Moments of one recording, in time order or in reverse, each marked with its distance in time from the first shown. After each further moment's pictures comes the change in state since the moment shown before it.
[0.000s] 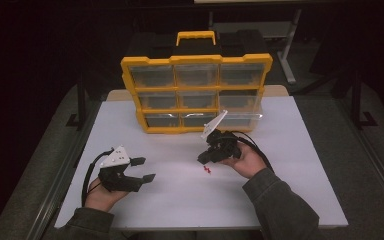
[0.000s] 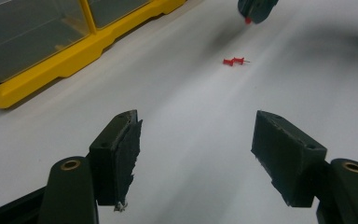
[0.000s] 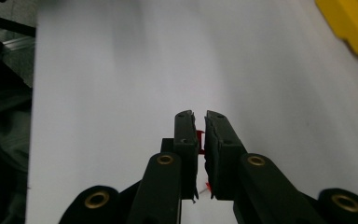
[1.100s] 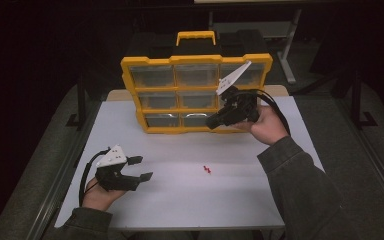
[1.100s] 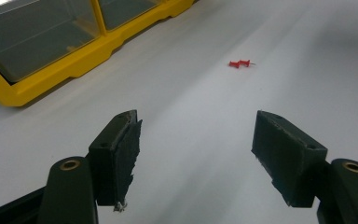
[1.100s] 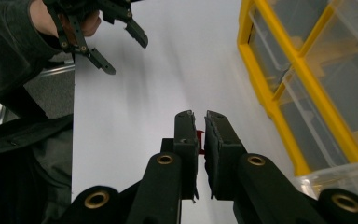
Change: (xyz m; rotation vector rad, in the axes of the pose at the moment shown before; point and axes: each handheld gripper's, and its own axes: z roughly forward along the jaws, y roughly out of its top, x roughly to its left) left arm 0.004 -0.001 -0.005 -0.016 0.016 -0.010; right arm -0.013 0.054 -0.115 -0.104 -0.031 -0.035
